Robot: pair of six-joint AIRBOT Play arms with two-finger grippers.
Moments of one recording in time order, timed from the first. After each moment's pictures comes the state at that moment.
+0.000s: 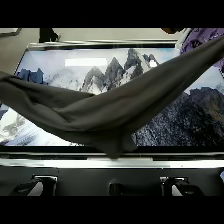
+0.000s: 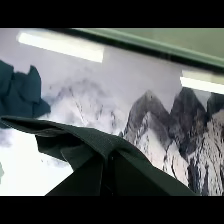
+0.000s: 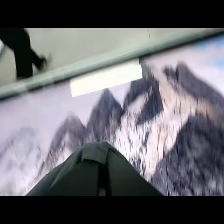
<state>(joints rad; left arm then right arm) 0.21 -0.84 1.59 1.35 -1.25 -1.65 -0.08 -0.89 1.70 1.86 -1.20 -1.31</state>
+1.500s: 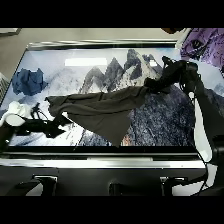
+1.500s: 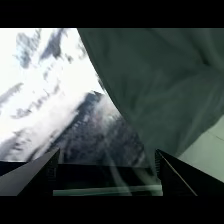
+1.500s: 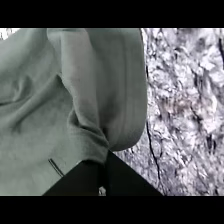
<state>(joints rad) 0.04 -1.05 0.65 0.83 -1.02 -1.72 0.08 -1.69 1.69 1.86 -1.23 -1.38</state>
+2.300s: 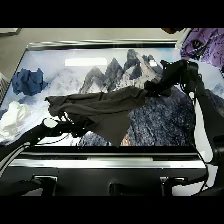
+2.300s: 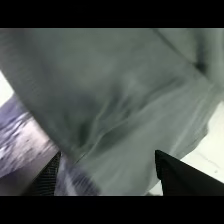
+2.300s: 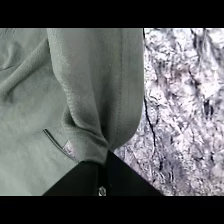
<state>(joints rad) -0.28 -1.34 0.64 0.56 -0.60 -1.72 0.08 -1.68 1.69 1.87 -1.33 -1.38</state>
